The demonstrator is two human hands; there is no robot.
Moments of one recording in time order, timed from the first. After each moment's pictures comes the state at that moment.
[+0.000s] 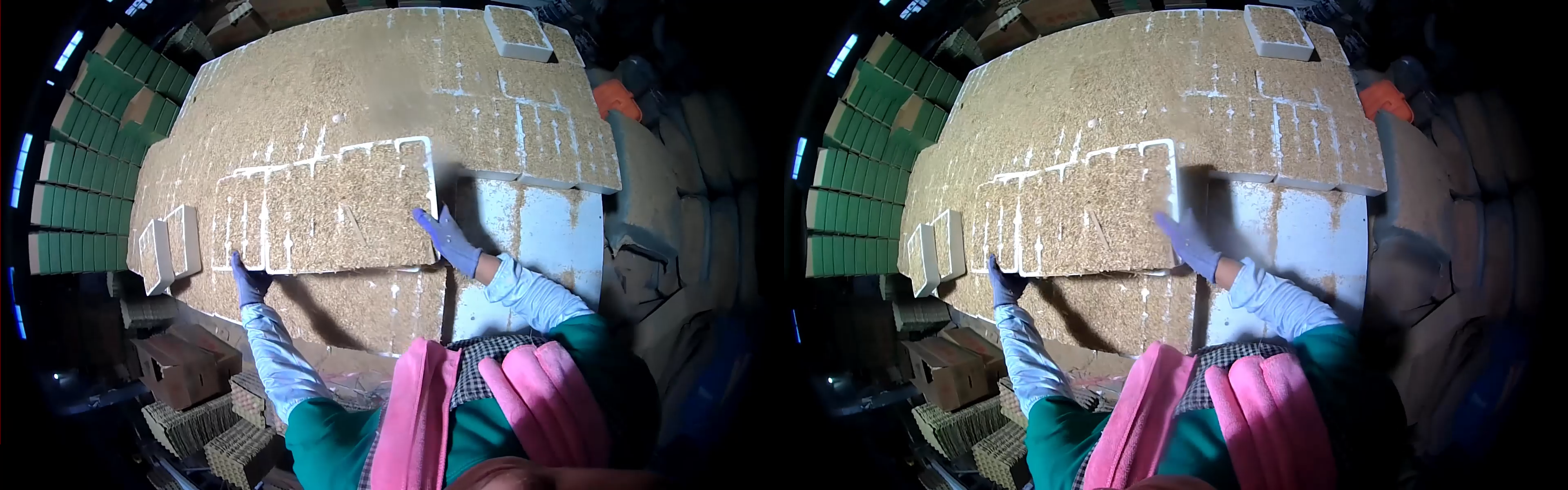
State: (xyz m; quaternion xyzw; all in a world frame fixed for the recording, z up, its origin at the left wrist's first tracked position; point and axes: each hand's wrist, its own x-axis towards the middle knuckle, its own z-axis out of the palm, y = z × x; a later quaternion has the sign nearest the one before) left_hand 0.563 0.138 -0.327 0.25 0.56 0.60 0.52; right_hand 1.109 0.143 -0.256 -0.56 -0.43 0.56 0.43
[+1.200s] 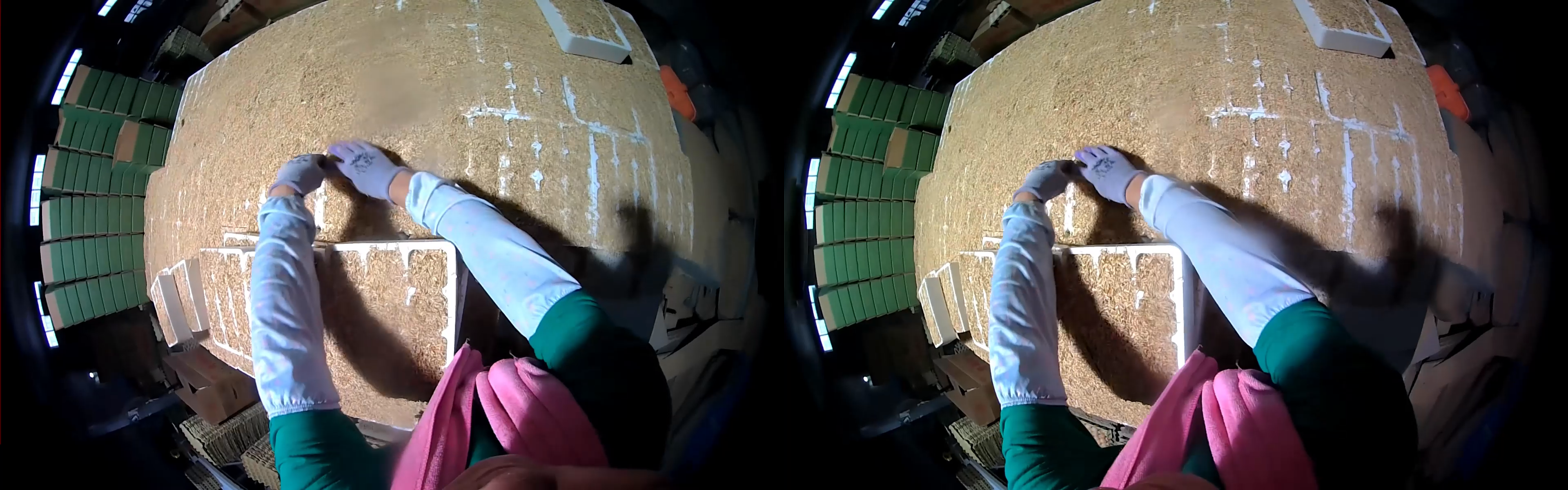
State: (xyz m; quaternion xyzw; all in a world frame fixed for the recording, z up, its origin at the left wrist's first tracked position) left_hand 0.841 0.528 -0.238 0.71 0.62 -0.25 0.18; right_hand 0.991 0.506 -0.353 -0.37 -0.90 0.14 0.20
